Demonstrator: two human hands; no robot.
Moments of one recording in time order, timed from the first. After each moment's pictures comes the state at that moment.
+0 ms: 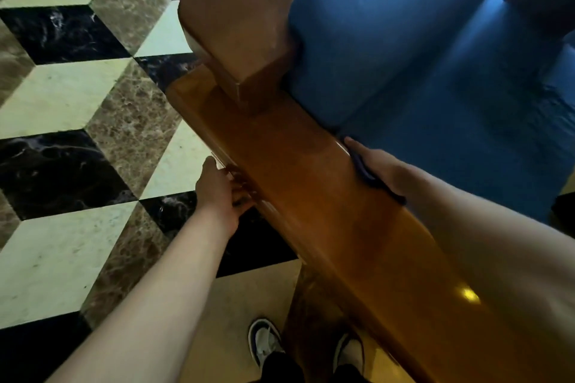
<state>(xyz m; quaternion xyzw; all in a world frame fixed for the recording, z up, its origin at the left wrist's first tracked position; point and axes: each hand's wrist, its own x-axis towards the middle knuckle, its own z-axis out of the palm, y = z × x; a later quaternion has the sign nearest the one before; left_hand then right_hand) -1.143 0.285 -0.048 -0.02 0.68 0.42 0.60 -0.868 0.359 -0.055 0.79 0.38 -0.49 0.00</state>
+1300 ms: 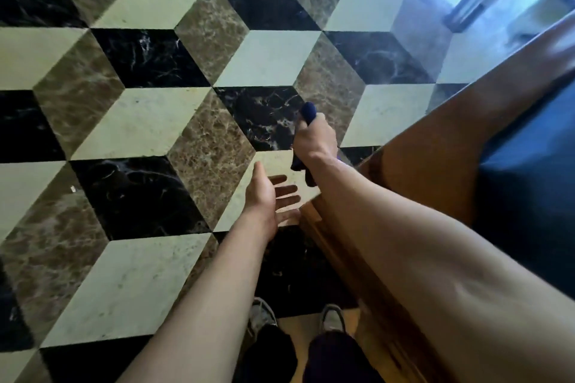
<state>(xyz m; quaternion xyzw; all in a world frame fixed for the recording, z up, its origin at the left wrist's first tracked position) -1.357 0.441 -0.026 -0.03 0.65 0.37 0.66 -1.280 0.551 -0.028 0.75 0.51 -0.39 -0.13</state>
